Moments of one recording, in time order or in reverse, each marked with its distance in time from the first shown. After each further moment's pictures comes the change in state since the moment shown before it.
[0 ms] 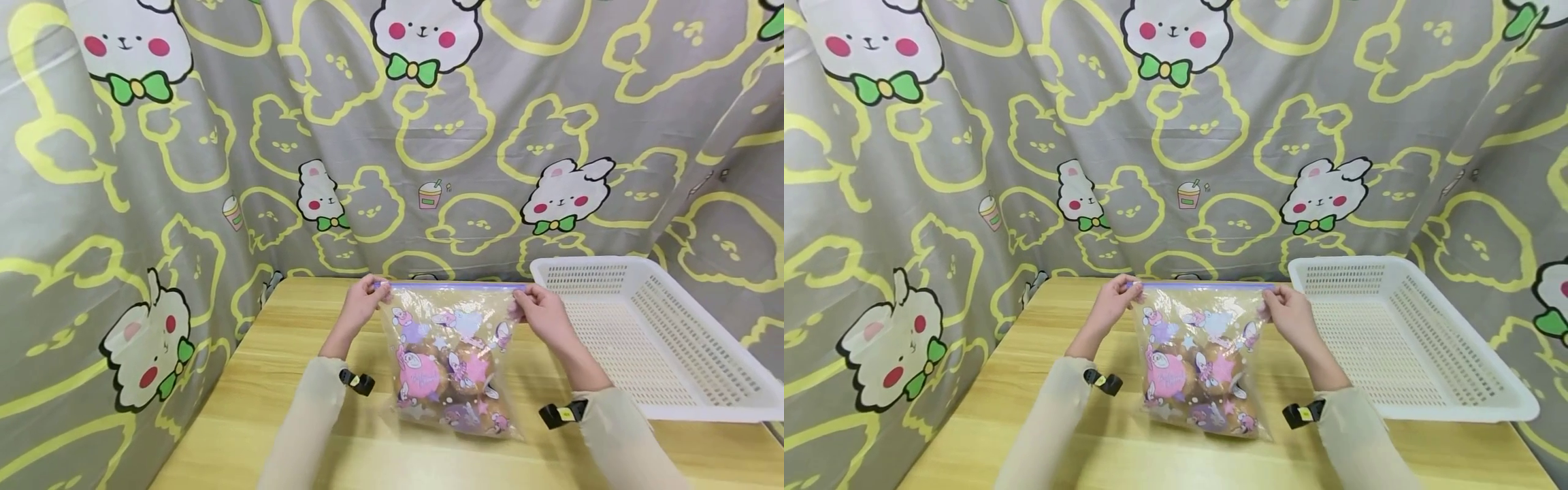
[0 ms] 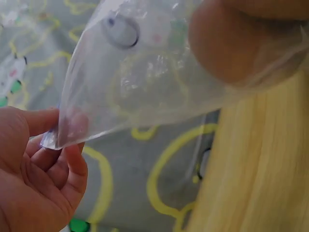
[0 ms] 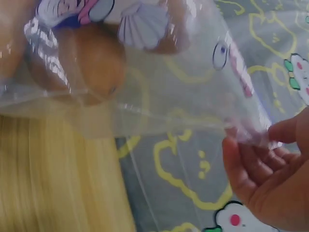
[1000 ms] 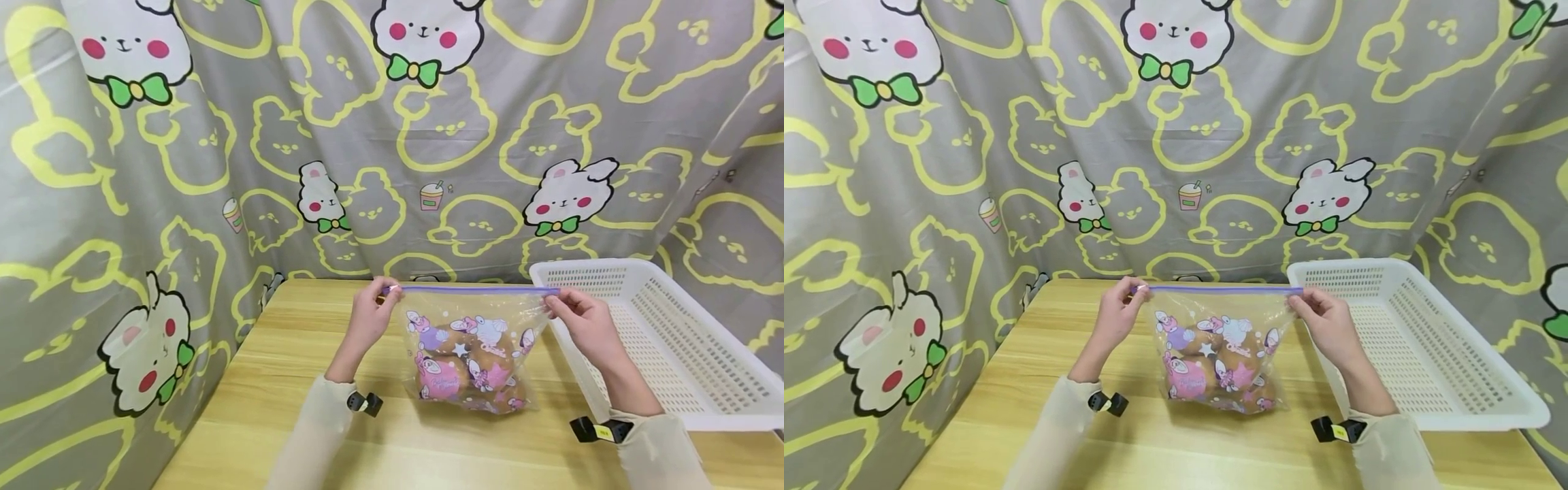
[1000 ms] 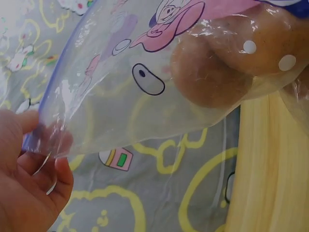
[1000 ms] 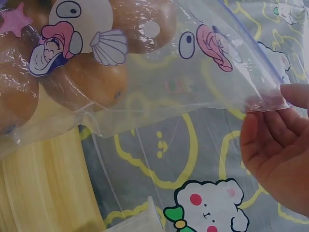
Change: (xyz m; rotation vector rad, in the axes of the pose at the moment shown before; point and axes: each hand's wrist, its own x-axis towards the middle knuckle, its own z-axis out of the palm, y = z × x) left_hand -0.017 0.007 0.019 0.133 0.109 0.370; right_hand -0.025 -0.009 -0.042 0.003 0.095 -0.310
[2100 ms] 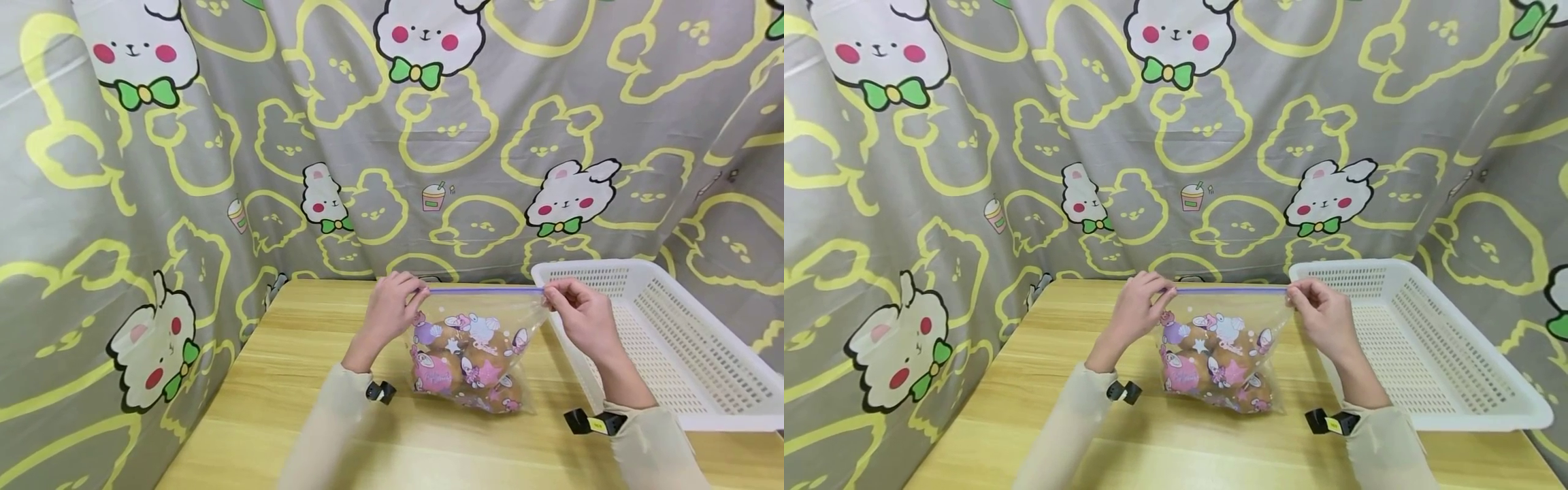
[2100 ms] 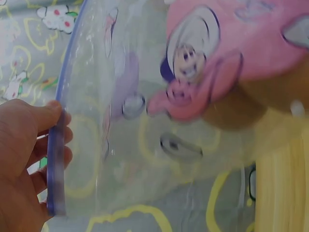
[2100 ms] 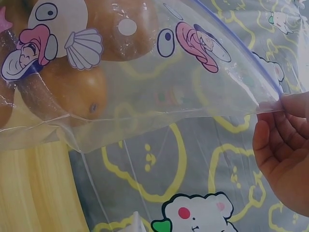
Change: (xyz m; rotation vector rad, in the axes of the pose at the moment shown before) left_hand 0.014 0.024 0.018 0.567 -0.075 0.402; right_hand 0.009 -0.014 0.010 -0.144 0.130 -0.115
